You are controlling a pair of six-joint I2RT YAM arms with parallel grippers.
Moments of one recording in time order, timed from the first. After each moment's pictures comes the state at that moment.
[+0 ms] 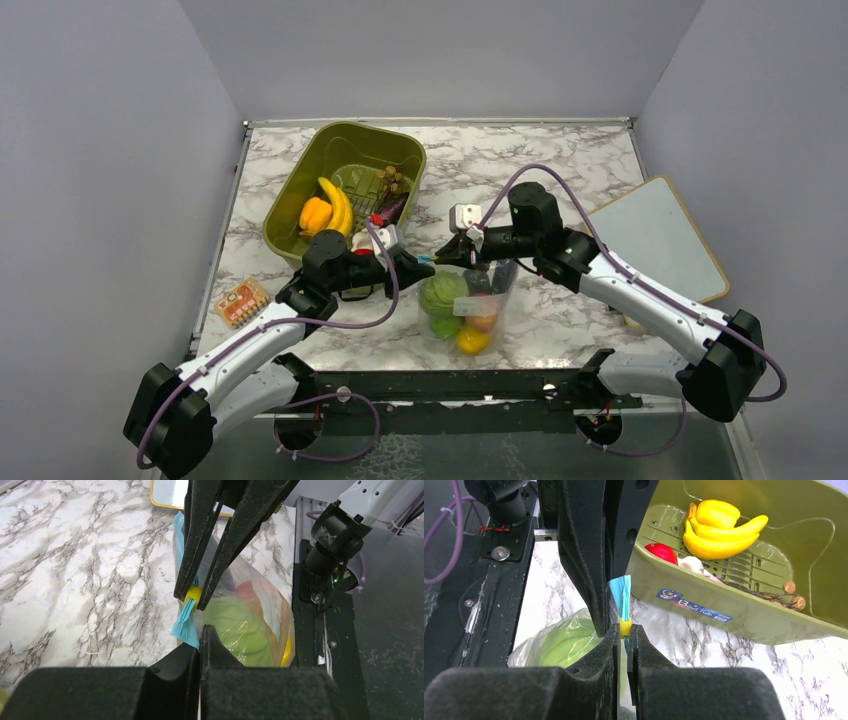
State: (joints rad) left arm -0.61 0.93 0.50 0.35 0.73 -0.07; right arm 0.74 1.21 0.97 -0.14 -0.71 -0.49
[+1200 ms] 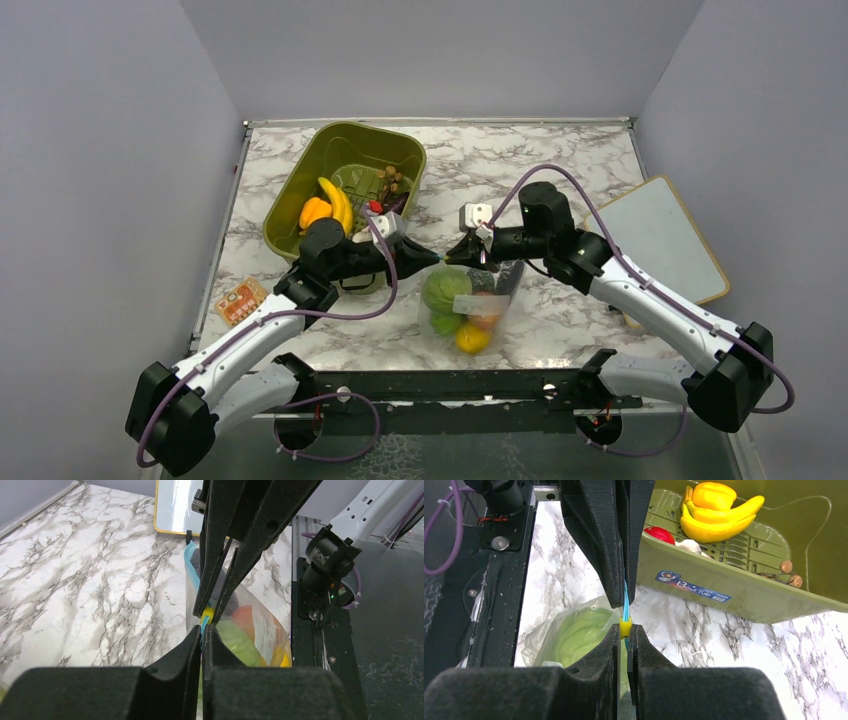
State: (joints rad) left arm -0.61 0.96 0.60 0.33 0.75 -0.07; right arm 0.71 1.16 0.97 -0.24 -0.71 -0.50
